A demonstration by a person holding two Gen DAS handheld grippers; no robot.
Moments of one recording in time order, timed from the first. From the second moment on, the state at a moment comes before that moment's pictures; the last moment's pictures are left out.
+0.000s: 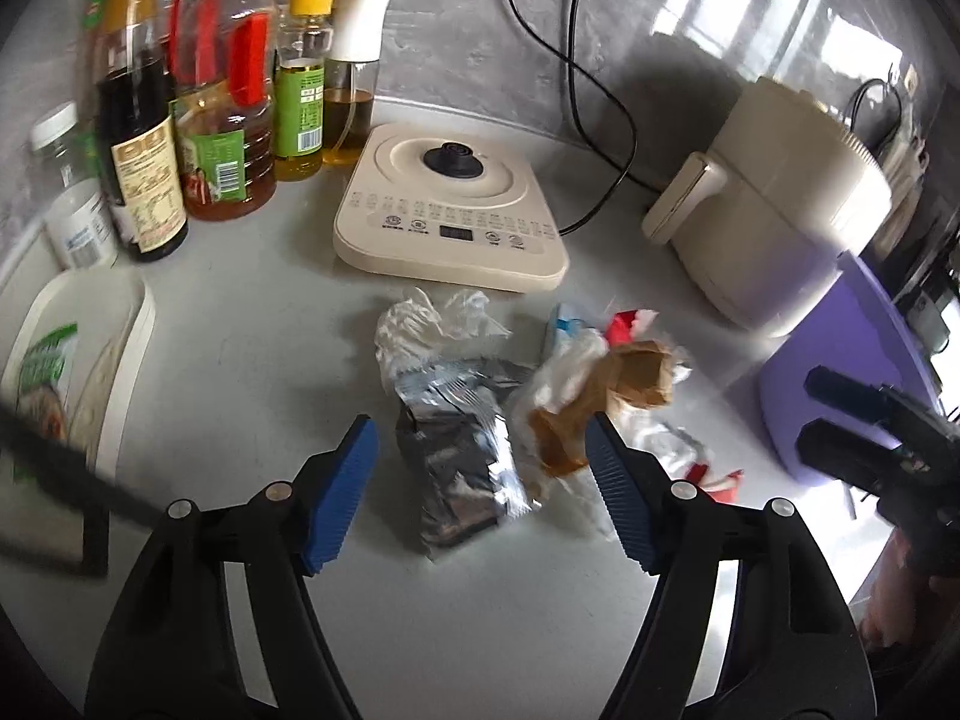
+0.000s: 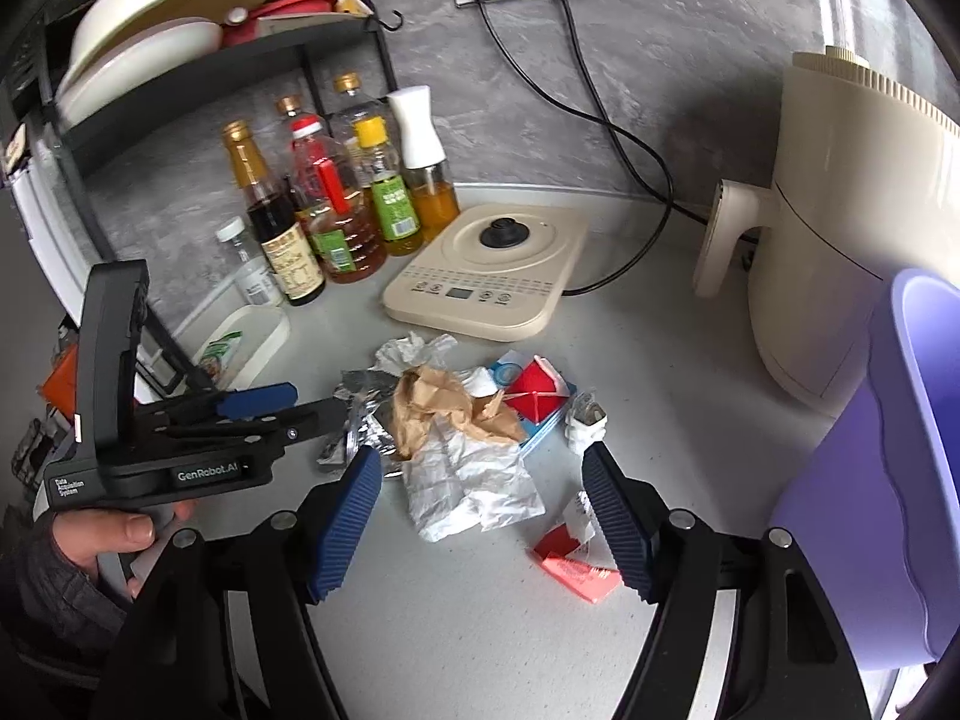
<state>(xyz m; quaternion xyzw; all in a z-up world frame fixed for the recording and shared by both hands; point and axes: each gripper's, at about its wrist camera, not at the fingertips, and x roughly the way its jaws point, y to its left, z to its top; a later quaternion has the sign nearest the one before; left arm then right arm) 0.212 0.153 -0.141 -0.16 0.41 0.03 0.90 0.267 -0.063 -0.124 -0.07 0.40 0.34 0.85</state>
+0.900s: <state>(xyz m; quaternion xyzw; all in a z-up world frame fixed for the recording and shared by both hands) 0.227 0.175 -0.166 -0.21 0.42 0.00 0.88 0.316 0.008 -0.165 -0.08 0.46 0.38 0.80</state>
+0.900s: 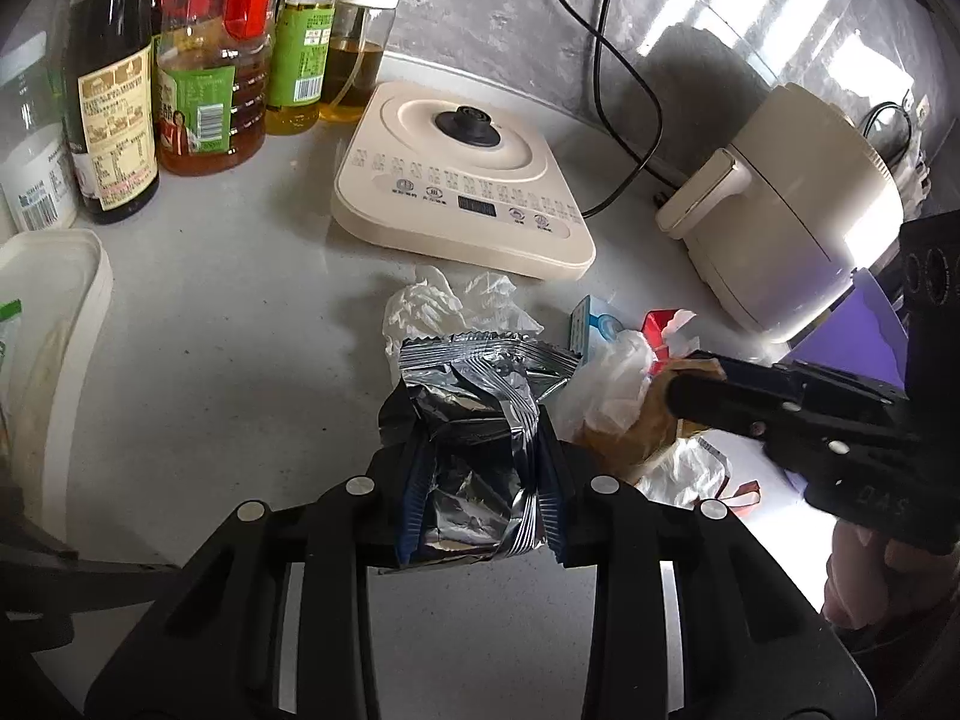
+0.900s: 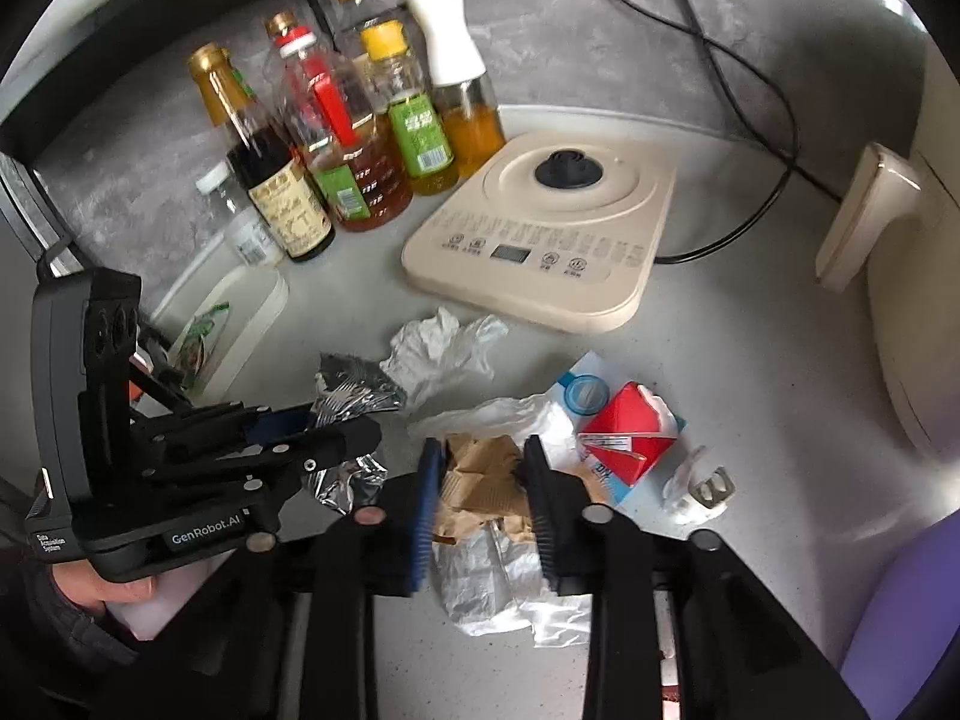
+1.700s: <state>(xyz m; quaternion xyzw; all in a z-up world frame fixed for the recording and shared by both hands) 0.209 0.109 -0.035 -0.17 0.31 -0.03 0.94 0.269 -0.117 -0.018 -0.02 0.31 0.36 0.88</state>
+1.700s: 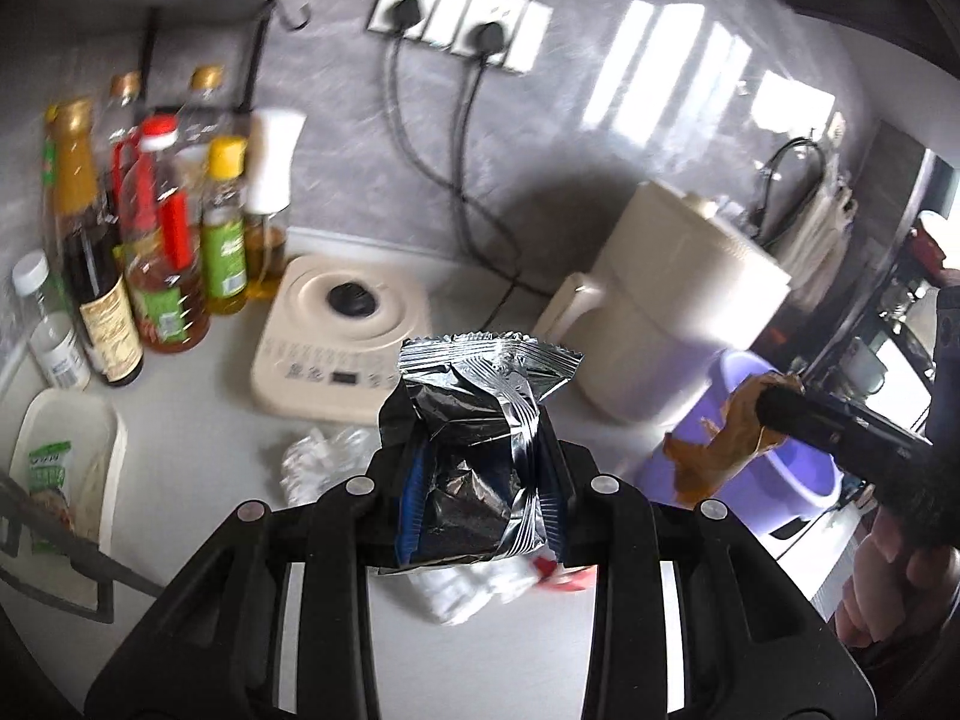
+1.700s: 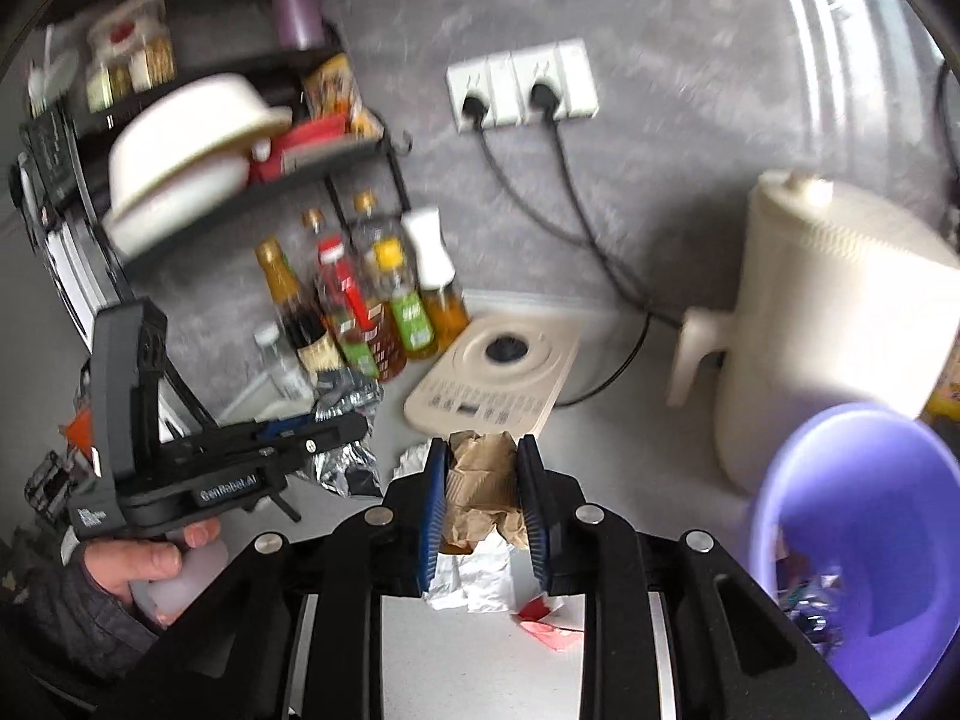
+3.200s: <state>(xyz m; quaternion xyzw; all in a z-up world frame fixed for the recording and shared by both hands) 0.271 -0.135 0.011 -0.09 0.29 -0.23 0.93 0.249 -0.394 -0.010 0.09 0.29 0.13 0.95</state>
